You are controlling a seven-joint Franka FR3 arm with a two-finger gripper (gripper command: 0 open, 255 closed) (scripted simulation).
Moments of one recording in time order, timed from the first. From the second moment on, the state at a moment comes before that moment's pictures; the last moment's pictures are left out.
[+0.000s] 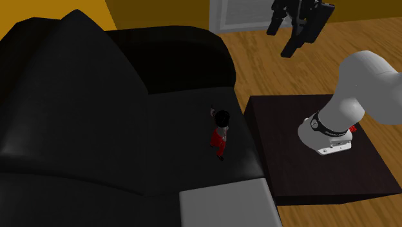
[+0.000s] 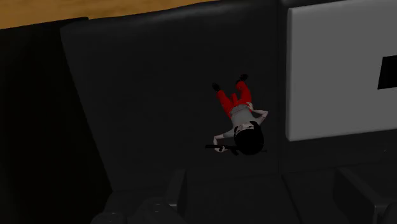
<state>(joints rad) 0.01 -0.76 -0.03 -2.27 0.06 1.69 -0.06</state>
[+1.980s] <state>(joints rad) 0.05 -0.45 0.06 -2.71 0.20 2.58 0.05</state>
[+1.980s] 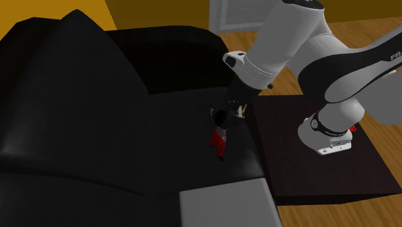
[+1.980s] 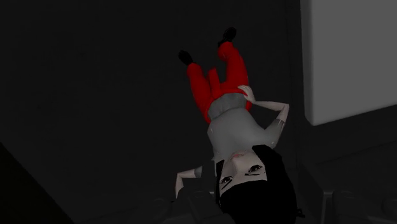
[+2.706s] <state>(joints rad) 0.05 -0.47 0.06 -2.68 0.19 2.53 0.06</state>
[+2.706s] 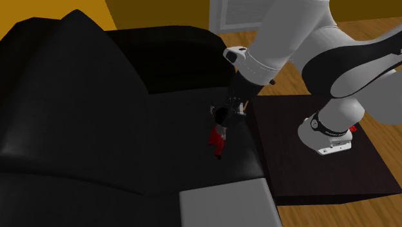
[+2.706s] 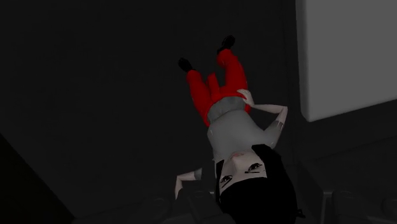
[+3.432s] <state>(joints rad) 0.03 -0.55 0.06 -2.58 0.17 2.36 0.08</state>
